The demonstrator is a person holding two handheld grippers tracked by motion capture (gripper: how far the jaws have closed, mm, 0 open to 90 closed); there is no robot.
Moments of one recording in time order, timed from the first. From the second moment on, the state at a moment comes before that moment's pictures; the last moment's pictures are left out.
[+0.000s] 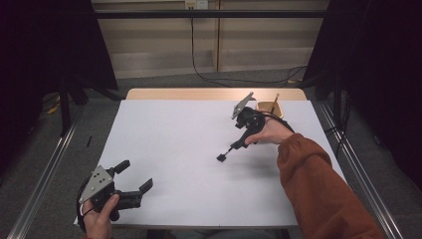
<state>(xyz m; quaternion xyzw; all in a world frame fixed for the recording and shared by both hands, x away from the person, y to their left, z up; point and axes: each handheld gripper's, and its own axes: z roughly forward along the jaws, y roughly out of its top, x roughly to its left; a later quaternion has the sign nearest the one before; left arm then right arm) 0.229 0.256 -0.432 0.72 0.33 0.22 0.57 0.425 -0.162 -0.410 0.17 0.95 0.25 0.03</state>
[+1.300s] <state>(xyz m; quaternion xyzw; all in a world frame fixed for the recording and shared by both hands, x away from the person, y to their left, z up) 0.230 0.255 -0.433 0.72 0.33 0.22 0.57 0.436 -0.129 -0.453 0.05 0.99 0.11 0.00</state>
